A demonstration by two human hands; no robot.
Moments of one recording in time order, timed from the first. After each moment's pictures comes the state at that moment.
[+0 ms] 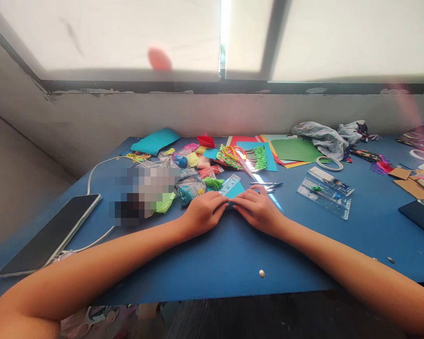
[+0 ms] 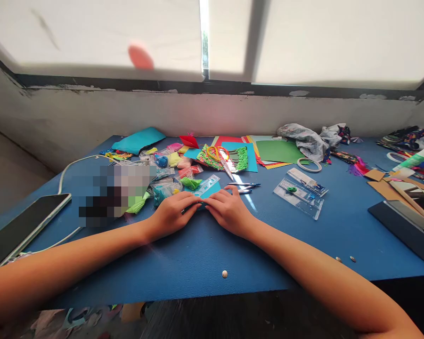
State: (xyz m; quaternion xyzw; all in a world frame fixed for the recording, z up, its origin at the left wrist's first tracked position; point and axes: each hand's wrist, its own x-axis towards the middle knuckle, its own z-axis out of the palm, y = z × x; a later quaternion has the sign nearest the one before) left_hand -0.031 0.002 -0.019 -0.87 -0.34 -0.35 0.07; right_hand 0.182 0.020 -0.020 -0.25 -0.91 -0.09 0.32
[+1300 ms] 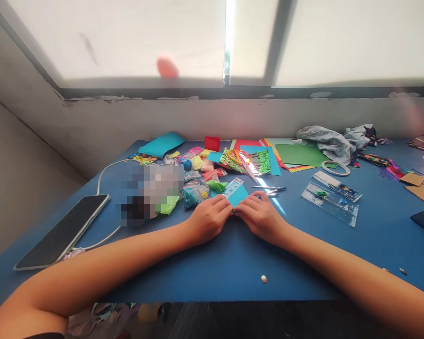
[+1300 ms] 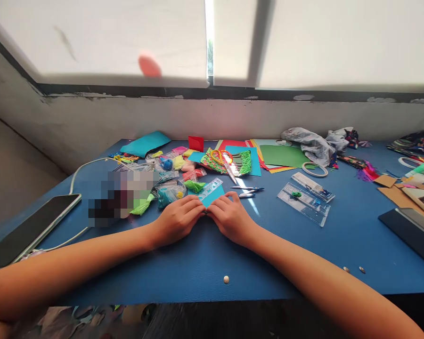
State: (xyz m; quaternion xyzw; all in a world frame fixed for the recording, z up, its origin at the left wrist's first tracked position) left_hand -0.025 -0.005 -0.010 -0.89 -0.25 -0.31 0.21; right_hand 0.175 0.011 -0.009 -0.20 -0.90 -0.16 0.35
